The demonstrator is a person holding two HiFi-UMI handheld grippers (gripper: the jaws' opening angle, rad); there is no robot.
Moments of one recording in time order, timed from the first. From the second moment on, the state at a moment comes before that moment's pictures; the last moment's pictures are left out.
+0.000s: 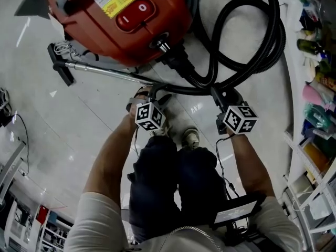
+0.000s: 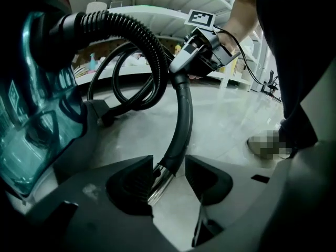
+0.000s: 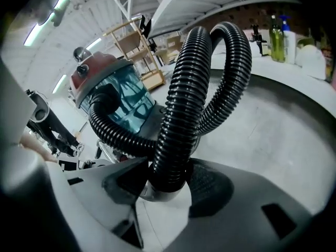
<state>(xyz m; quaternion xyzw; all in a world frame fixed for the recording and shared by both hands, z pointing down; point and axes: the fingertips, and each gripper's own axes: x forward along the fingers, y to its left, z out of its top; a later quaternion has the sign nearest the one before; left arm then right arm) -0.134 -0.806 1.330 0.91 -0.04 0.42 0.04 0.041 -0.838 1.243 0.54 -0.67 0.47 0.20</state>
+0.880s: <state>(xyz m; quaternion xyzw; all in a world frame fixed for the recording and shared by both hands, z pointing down) -0.071 -0.811 1.217 0.92 -0.04 0.38 0.01 0.004 -0.863 1.085 0.50 -0.72 0.44 0.21</state>
